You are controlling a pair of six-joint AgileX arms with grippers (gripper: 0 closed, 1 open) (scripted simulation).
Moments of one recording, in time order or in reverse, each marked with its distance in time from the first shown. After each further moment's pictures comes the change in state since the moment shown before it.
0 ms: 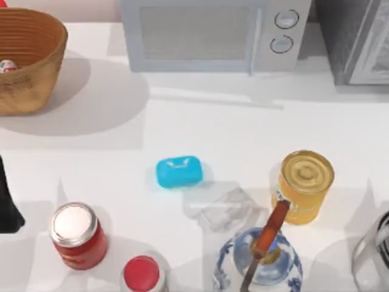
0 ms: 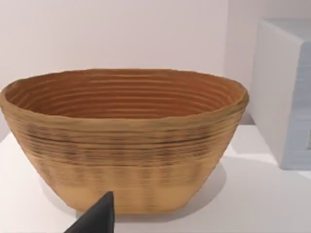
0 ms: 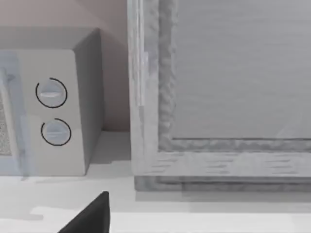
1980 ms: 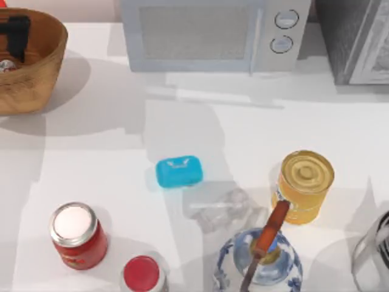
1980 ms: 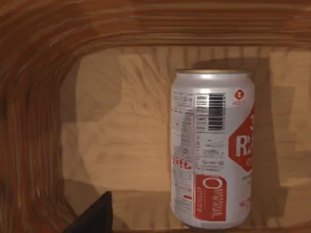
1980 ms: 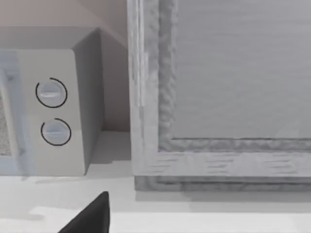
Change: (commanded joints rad) left arm 0.132 2.404 2.281 -1.206 0.089 0.148; right arm 0.000 0.000 0.000 0.000 0.000 0.000
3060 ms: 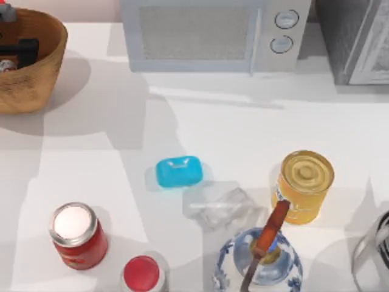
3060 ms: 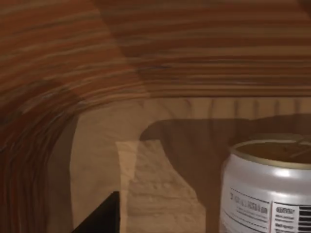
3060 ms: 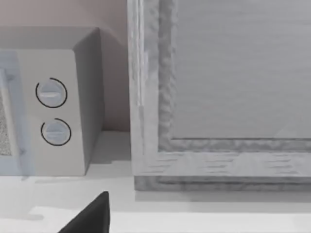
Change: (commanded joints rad) left arm -0.002 0.161 -0.015 0.129 0.001 0.004; right arm 0.000 0.000 0.000 0.000 0.000 0.000
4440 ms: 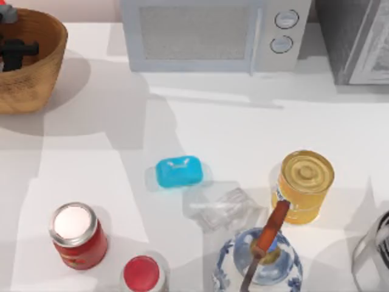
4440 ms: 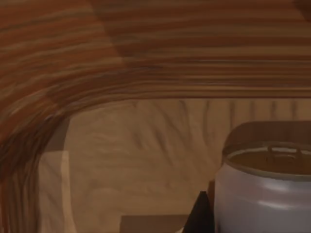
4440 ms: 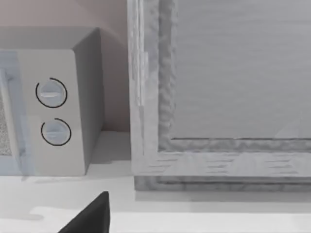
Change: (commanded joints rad) left arm 0.000 0.000 0.000 0.000 0.000 0.000; right arm 0.000 0.000 0.000 0.000 0.000 0.000
